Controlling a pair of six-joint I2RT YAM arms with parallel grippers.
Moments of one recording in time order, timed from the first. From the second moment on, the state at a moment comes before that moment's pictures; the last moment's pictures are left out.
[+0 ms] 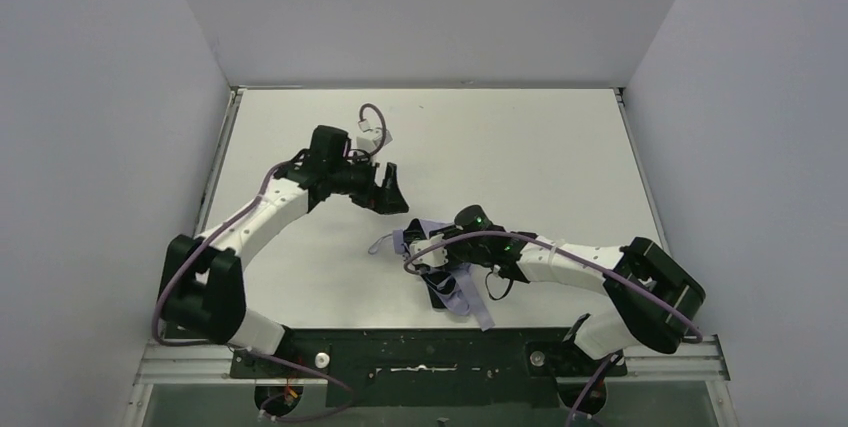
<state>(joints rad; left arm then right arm) -0.39 1.42 1.01 -0.35 0.58 -0.18 0.84 1.44 0.63 0.07 -0.12 -1.07</state>
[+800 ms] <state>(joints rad) -0.59 1.90 1.23 -0.64 0.79 0.28 0.84 1.38 0.56 0.12 -0.14 -1.07</state>
